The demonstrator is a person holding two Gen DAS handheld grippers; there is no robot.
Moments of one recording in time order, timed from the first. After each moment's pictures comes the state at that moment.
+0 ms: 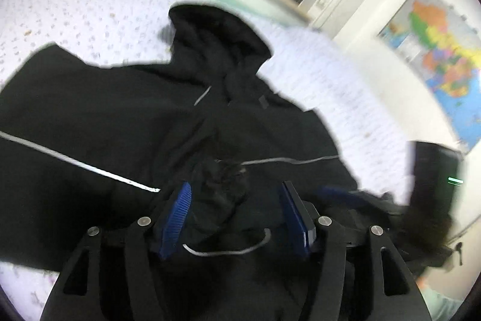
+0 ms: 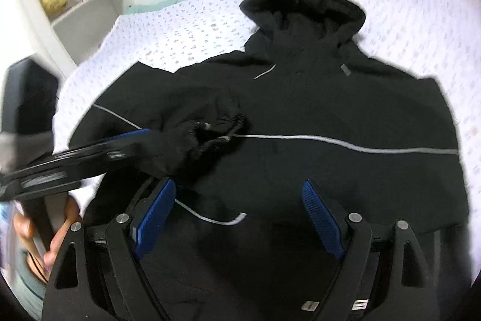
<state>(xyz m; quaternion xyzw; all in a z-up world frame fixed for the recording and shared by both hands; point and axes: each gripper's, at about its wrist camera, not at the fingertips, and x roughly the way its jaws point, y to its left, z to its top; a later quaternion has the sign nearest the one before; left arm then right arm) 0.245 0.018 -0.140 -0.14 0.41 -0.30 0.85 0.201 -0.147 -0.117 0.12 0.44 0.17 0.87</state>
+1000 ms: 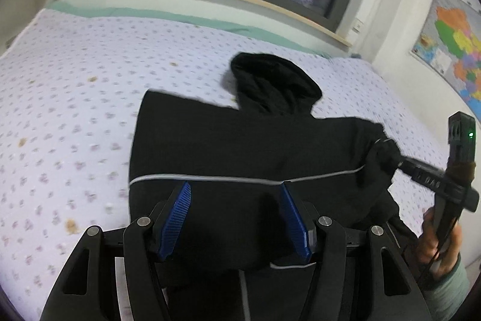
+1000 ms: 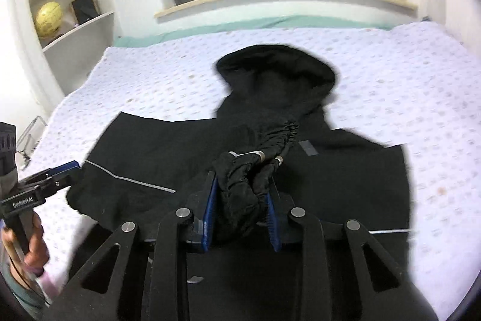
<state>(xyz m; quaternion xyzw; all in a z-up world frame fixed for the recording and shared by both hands) 0.255 0.060 -0.098 -0.08 0.38 -0.18 0.90 0.231 -0.220 -0.047 0.07 0.36 0.10 0.92</state>
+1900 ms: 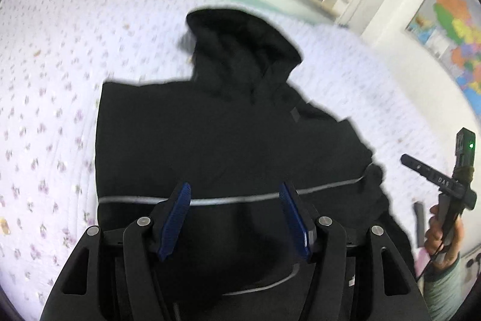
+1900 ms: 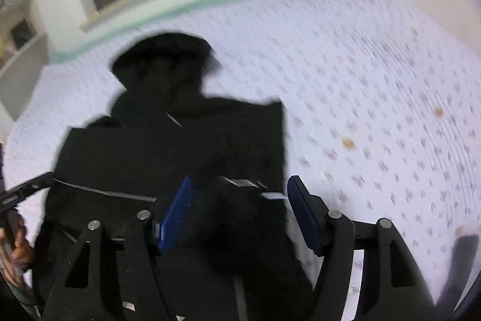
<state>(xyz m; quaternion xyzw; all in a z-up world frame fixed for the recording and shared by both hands) 0.290 -0.010 -0.131 -0.10 0.43 -0.23 0.87 0.205 -0.332 -0.066 0.11 0.40 0.01 0.91</state>
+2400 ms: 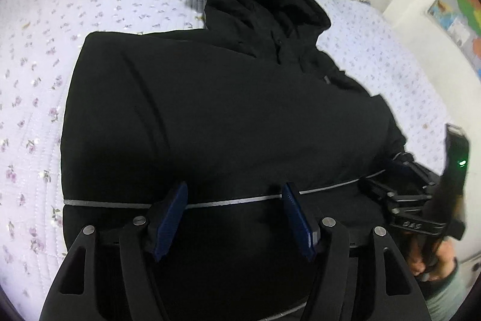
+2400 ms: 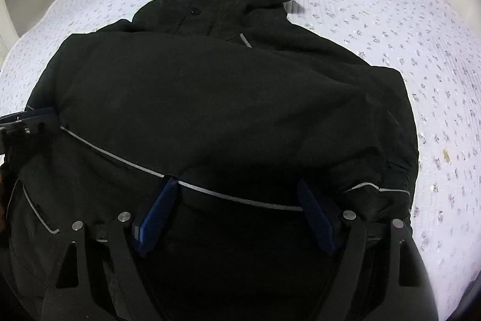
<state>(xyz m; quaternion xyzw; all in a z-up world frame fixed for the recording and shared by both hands) 0.316 -0.039 -0.195 -0.06 0.49 -0.19 0.85 0.259 -0.242 -0.179 -0.01 0.48 0.06 0.87</state>
